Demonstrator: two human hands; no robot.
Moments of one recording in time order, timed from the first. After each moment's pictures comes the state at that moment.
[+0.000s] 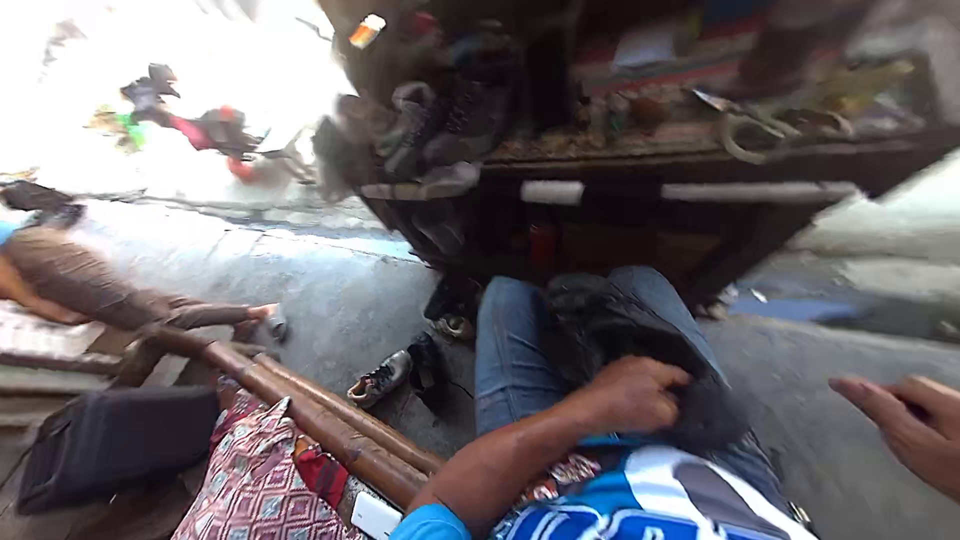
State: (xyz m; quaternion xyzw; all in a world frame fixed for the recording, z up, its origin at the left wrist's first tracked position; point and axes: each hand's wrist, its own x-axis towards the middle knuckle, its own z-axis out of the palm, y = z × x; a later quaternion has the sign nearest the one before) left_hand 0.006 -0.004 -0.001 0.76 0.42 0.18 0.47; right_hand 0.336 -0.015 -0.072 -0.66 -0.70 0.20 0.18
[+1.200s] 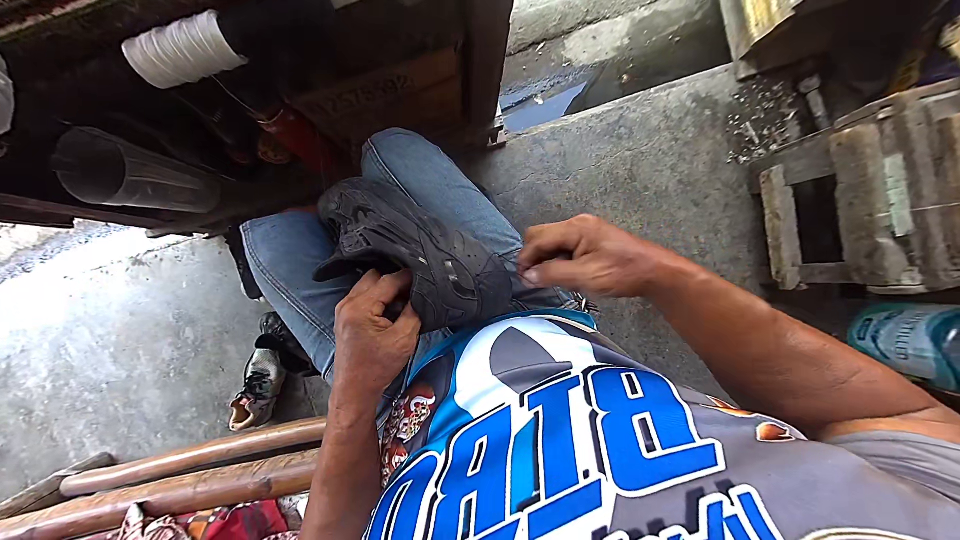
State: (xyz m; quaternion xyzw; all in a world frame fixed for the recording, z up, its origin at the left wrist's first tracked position) left_hand -0.049 -0.030 -0.010 0.71 0.53 0.26 0.38; right_hand 0.261 -0.036 -0.025 -0.41 -0.64 0.58 0.29
